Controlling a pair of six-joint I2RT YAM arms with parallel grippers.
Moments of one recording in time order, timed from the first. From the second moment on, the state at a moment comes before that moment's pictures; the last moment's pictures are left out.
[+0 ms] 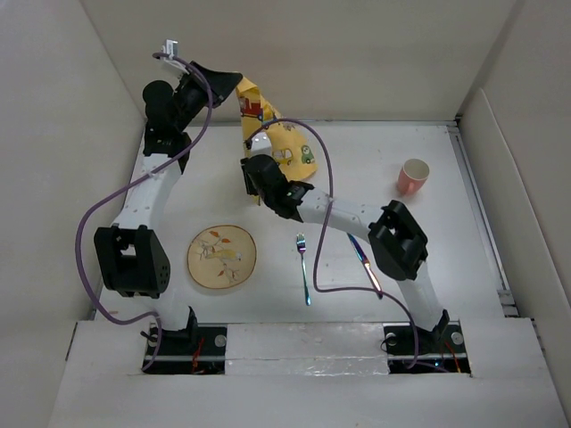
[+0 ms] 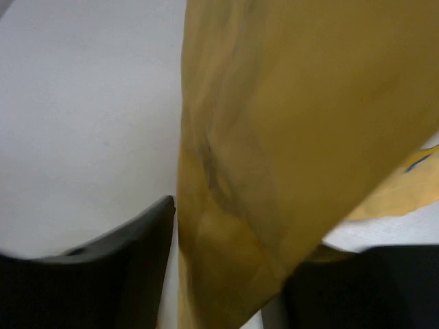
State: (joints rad) left arm -0.08 1.63 1.51 0.39 0.53 -0.94; right arm 0.93 2.12 1.74 -0.01 0.47 0.28
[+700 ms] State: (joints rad) left arm 0.10 1.63 1.82 0.14 0.23 -0.85; right arm 0.89 1.98 2.40 -0.19 -0.10 0.20
